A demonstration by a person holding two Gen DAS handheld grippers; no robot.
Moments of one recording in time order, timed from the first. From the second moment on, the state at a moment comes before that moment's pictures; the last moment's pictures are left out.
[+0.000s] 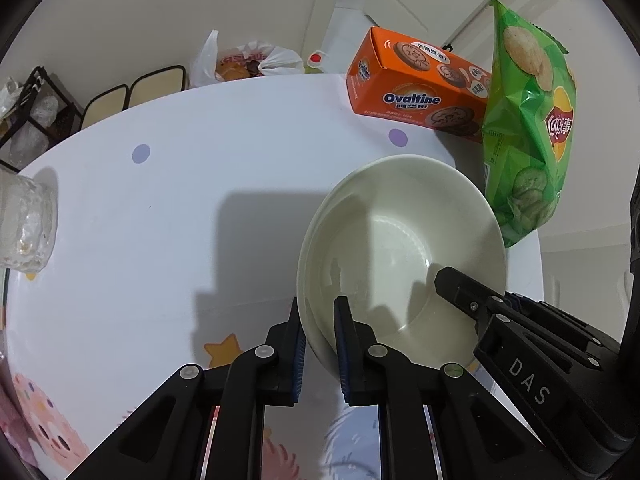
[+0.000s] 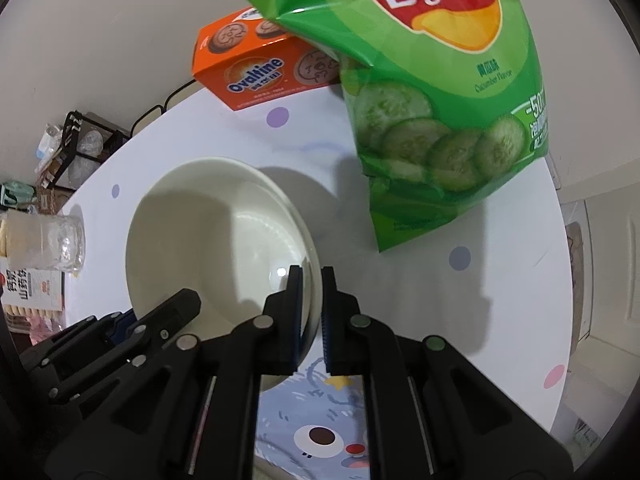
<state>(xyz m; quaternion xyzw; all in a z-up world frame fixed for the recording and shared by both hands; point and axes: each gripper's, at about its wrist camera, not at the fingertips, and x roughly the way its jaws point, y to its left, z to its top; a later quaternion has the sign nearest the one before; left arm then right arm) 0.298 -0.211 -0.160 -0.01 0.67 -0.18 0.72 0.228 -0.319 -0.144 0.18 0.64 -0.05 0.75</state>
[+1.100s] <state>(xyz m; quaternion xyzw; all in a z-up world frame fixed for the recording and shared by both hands) 0.229 -0.178 -0.090 -0.01 0.62 -0.17 0.76 0.180 -0.292 -0.086 0.14 0.61 -0.03 0.78</state>
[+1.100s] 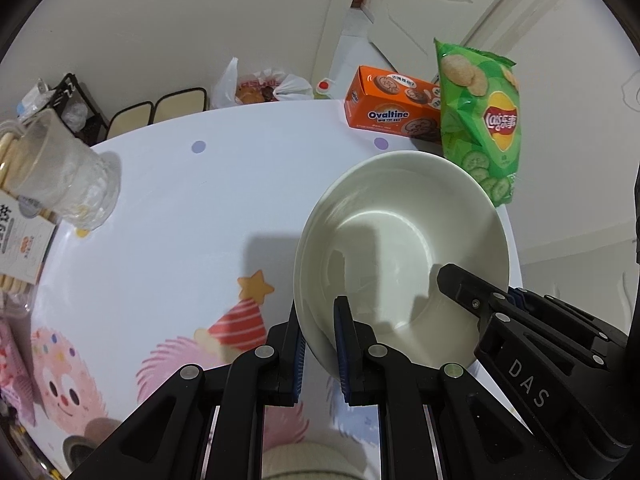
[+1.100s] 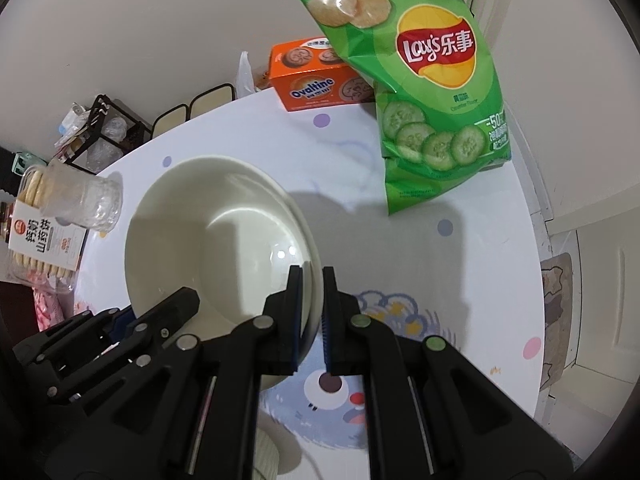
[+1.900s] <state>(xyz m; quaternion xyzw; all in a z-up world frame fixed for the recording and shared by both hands) 0.152 -0.138 -0.041 -0.03 0.60 -0.14 0.79 0.116 -0.255 -0.039 0.11 0.58 0.02 0.81</state>
